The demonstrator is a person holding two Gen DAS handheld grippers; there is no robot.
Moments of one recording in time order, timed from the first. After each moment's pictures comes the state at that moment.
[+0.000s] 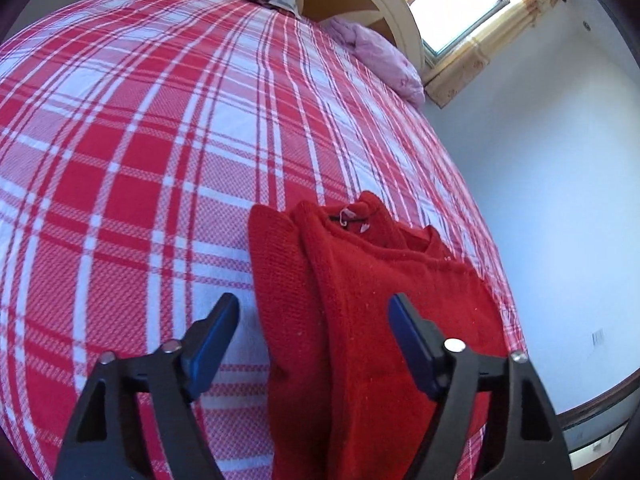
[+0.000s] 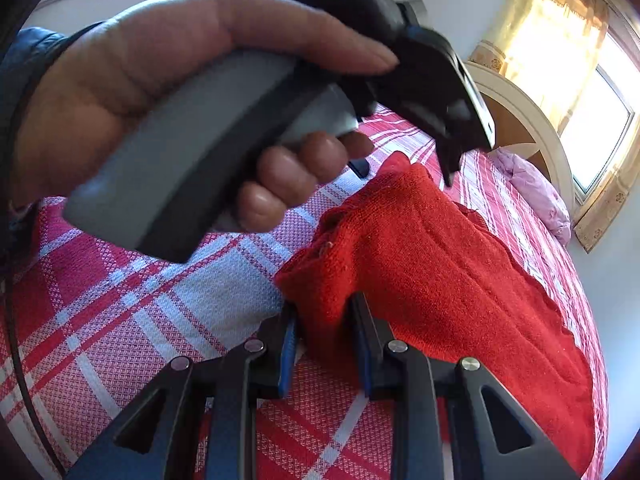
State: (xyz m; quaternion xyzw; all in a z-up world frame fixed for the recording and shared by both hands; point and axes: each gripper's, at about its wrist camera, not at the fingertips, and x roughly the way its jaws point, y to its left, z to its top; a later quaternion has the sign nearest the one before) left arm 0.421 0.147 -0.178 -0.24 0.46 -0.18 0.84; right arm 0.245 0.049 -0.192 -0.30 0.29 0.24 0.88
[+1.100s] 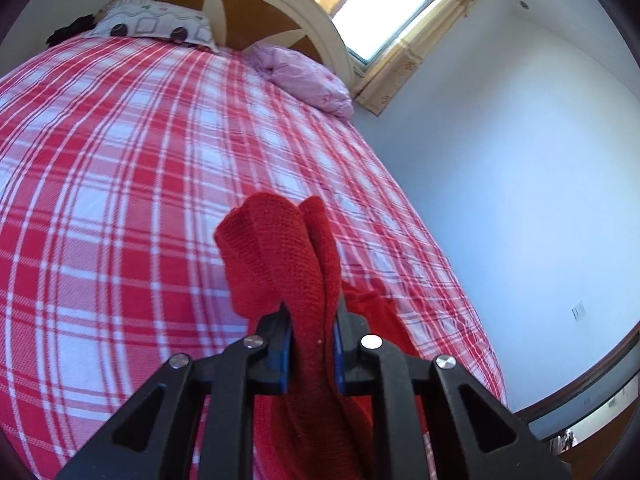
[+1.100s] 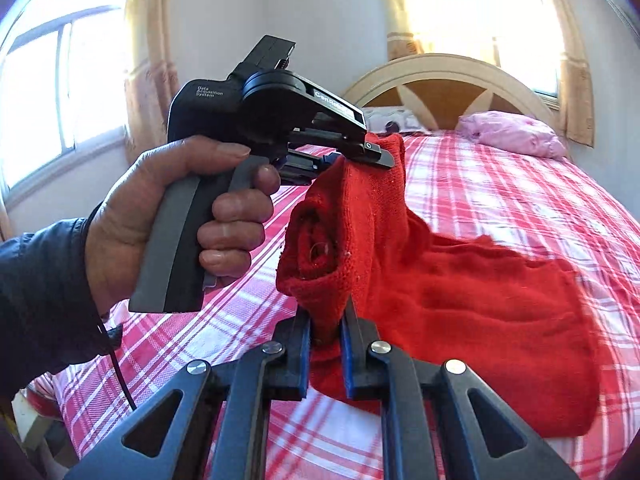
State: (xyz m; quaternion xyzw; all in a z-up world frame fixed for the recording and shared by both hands) left arm 0.409 0.047 -0.078 -0.22 0.38 -0.25 0.86; right arm 0.252 -0.123 -0.104 -0.01 0.26 0.27 0.93
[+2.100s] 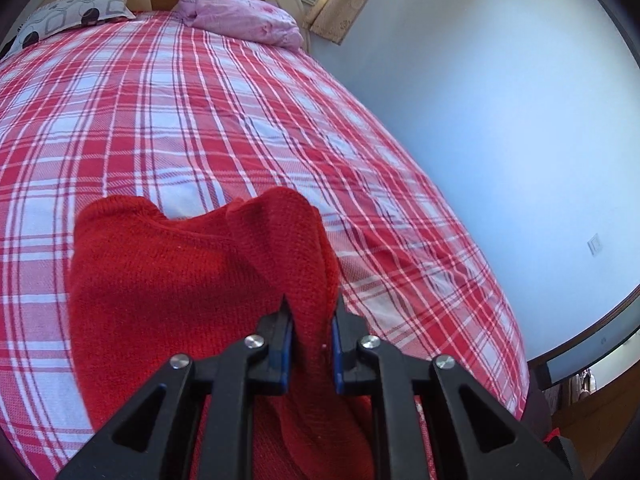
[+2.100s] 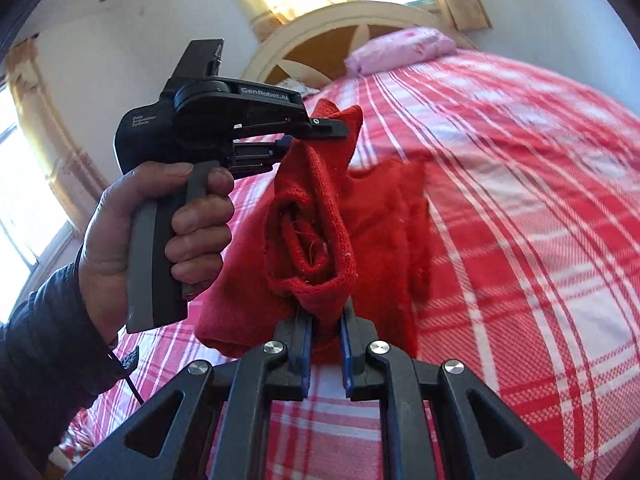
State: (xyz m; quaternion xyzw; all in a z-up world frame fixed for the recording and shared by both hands) left arm 0.441 -0.147 -0.108 -0.12 0.45 -0.30 0.83; right arm 0.276 -0.310 -0.152 0.19 0.36 0.17 0.90
